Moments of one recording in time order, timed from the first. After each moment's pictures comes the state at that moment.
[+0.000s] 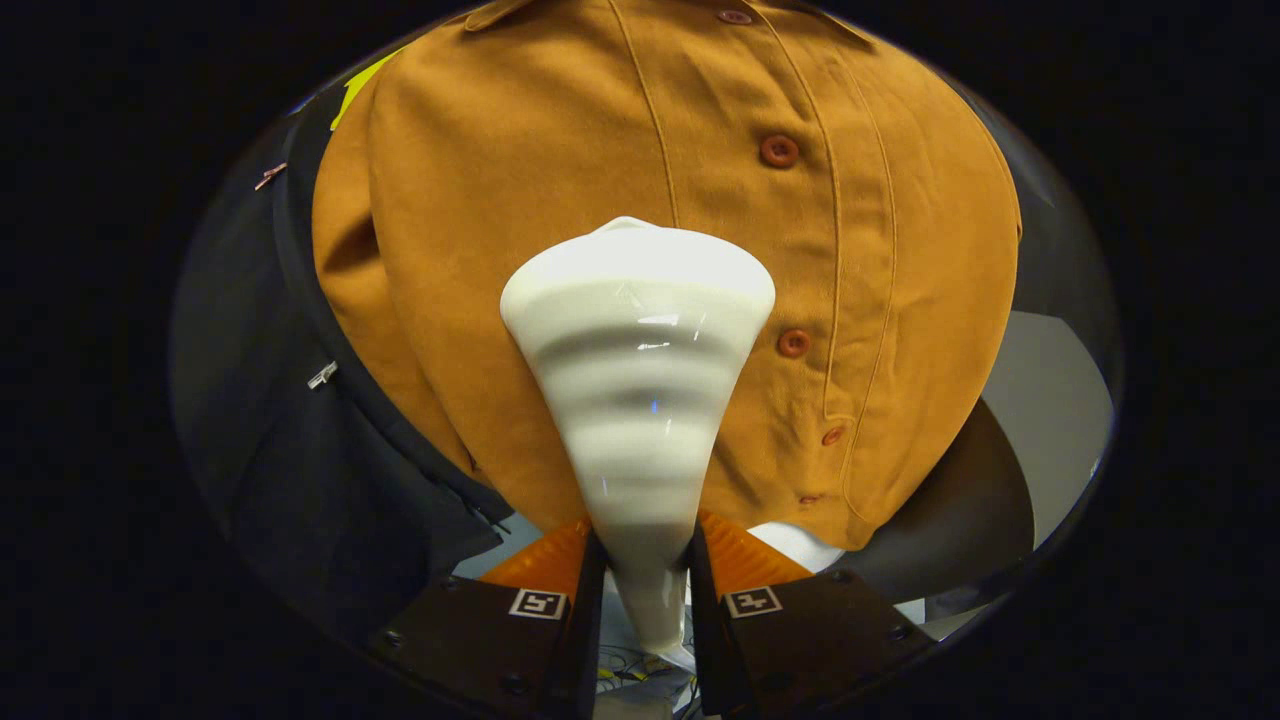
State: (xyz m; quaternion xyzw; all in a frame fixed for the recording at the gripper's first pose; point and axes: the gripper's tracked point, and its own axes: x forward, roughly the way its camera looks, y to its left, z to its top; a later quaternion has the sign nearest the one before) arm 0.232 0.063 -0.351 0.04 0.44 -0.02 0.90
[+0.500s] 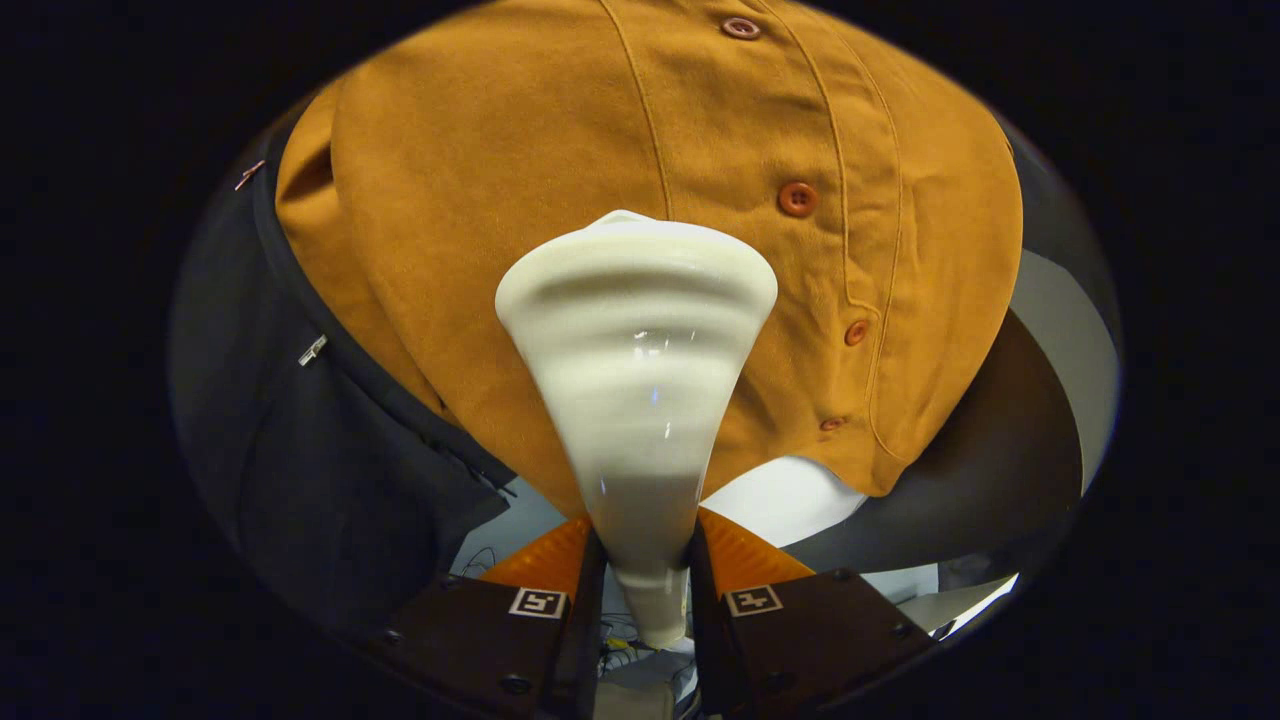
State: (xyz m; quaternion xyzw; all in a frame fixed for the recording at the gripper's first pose) arm 0.195 0.065 -0.389 0.07 0.50 -0.03 0.86
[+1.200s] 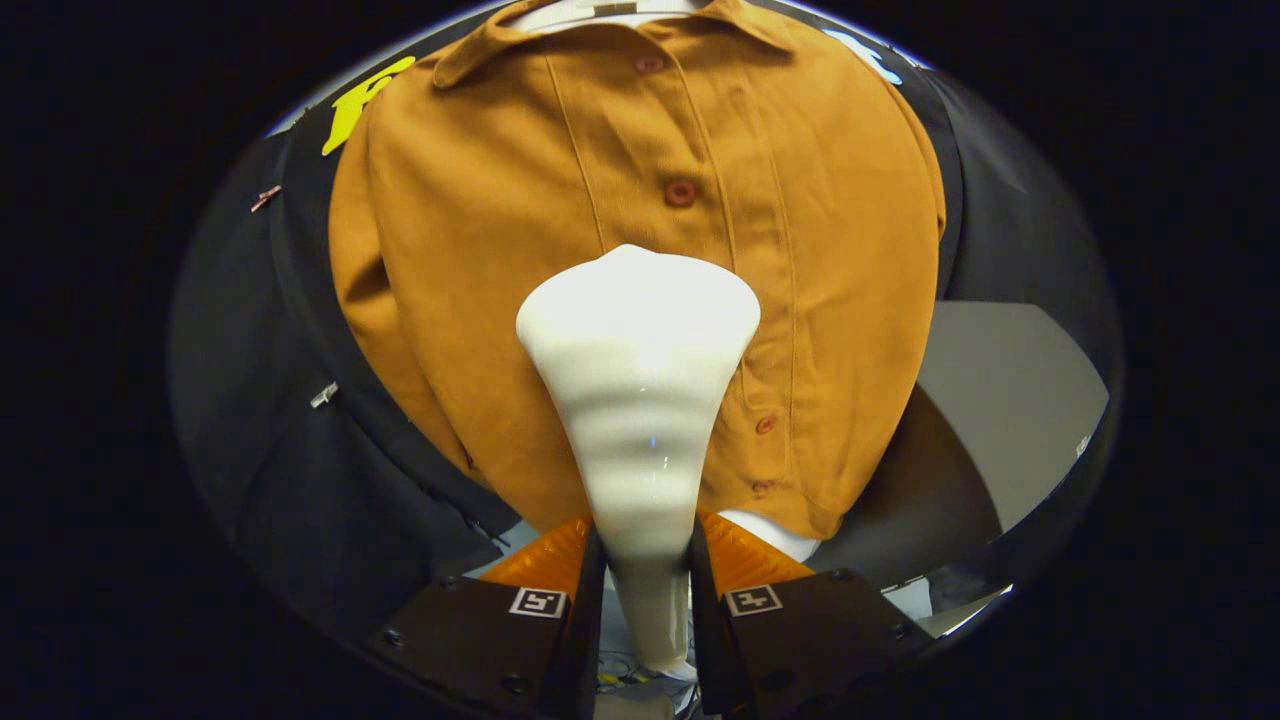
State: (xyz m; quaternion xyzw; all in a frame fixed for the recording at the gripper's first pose) arm 0.217 0.033 -0.291 0.05 0.38 -0.04 0.92
